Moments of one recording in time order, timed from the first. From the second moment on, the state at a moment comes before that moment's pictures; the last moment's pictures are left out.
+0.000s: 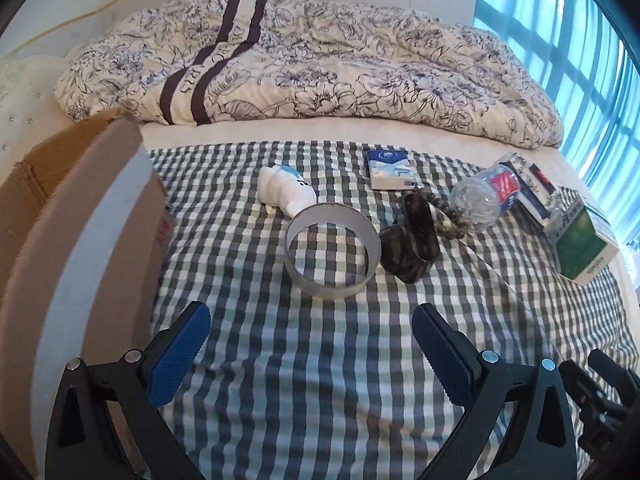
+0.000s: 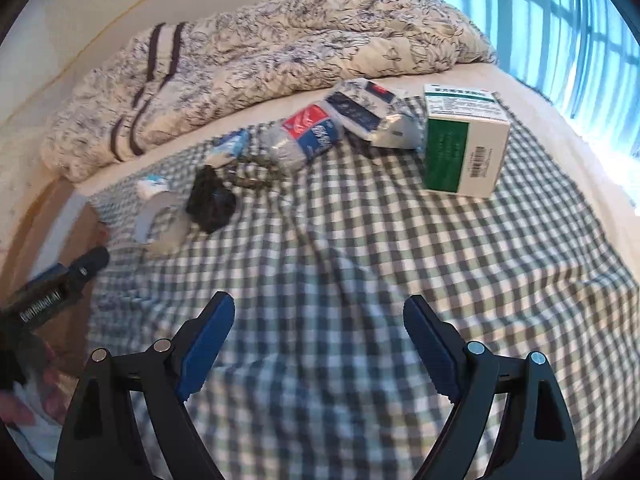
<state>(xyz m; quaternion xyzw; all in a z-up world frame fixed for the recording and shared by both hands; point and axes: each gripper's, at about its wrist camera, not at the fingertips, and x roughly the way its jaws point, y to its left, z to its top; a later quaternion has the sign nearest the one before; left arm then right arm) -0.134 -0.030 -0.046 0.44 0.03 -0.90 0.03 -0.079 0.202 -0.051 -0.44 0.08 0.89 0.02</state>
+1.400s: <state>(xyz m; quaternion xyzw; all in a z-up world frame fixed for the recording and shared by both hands) -0.230 -0.033 -0.134 0.43 0.05 -0.90 0.02 -0.254 0.193 -0.070 -0.46 0.16 0.88 0.03</state>
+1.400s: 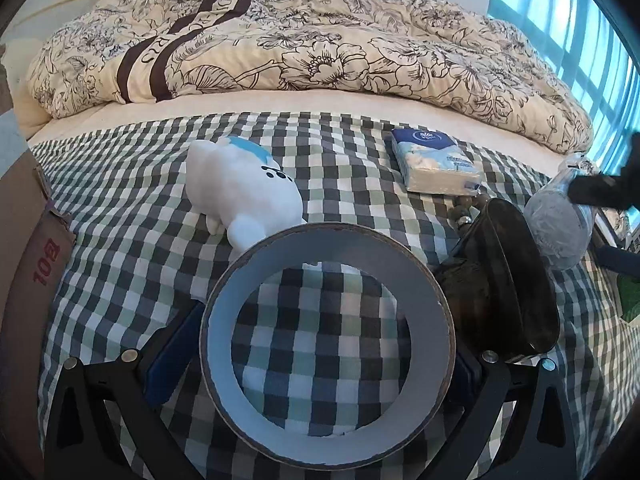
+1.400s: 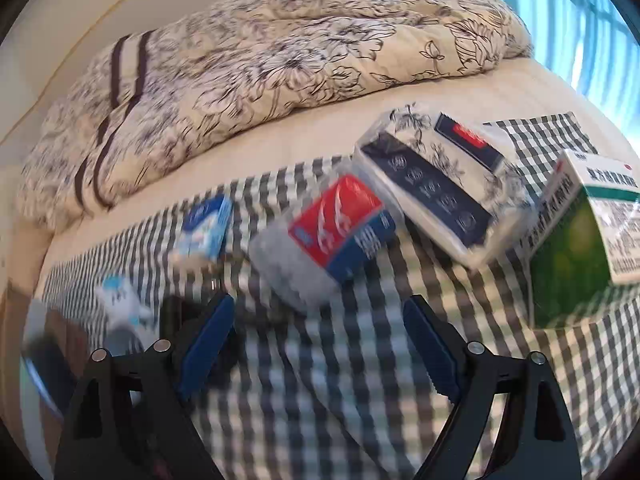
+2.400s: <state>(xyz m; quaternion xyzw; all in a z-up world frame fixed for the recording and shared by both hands) -0.207 -0.024 -0.118 0.43 0.02 -0.90 0.03 -0.192 0.189 -0.061 -0.49 0.08 0.87 0.01</state>
